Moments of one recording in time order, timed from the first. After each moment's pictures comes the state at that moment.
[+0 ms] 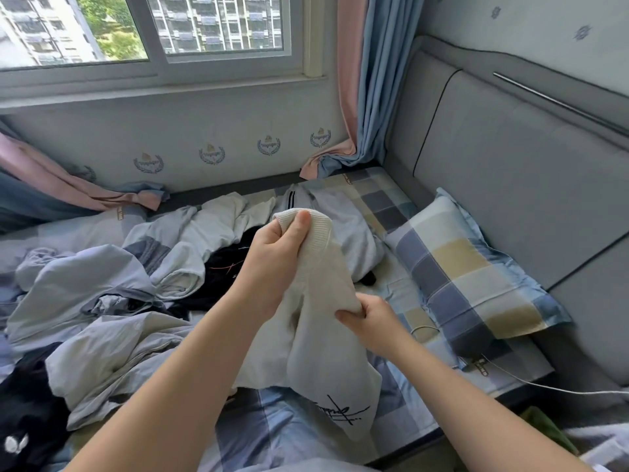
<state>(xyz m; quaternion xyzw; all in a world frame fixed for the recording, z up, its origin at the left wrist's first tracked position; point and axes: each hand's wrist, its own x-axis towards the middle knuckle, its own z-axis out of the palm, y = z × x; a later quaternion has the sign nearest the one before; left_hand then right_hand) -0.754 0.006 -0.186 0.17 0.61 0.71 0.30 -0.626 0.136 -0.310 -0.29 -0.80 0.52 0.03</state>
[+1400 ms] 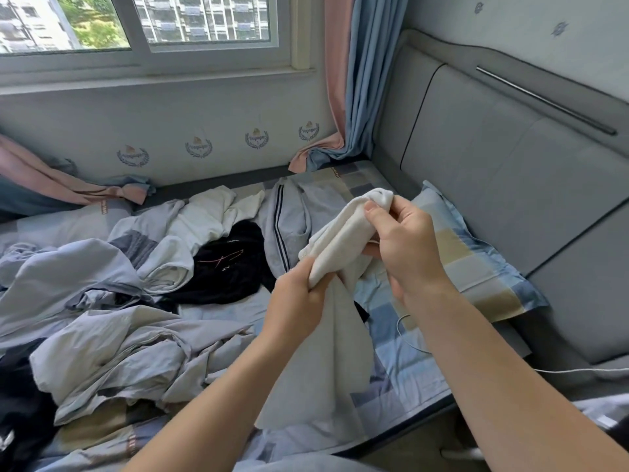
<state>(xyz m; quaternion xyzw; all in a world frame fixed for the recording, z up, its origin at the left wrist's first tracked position) -0.714 0.008 -0.273 0.34 0.78 0.51 0.14 -0.630 0.125 -0.171 -0.31 -0.62 0.63 0.34</state>
